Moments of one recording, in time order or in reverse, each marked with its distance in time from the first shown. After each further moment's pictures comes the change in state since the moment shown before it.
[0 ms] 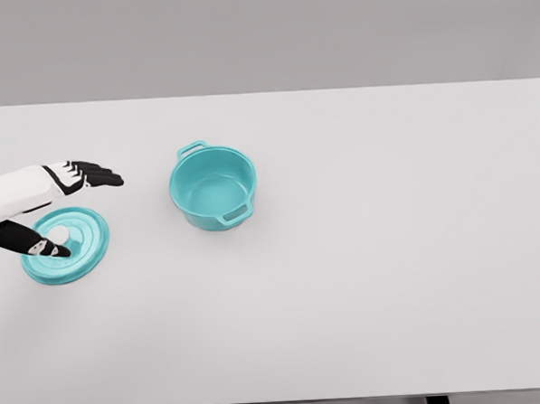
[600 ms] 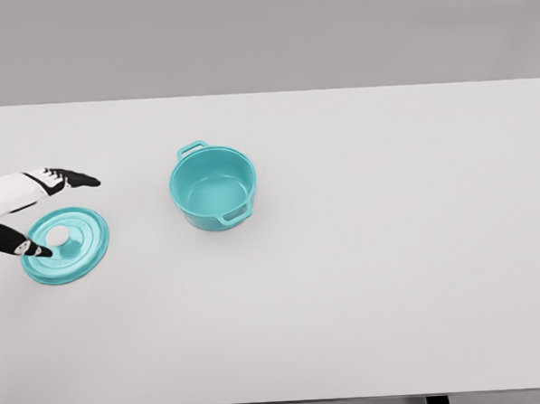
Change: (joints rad) left arm -0.026 -0.035 -0.041 0.174 -0.062 0.000 0.000; right arm 0.005 0.000 -0.002 -0.001 0.000 0.000 0.000
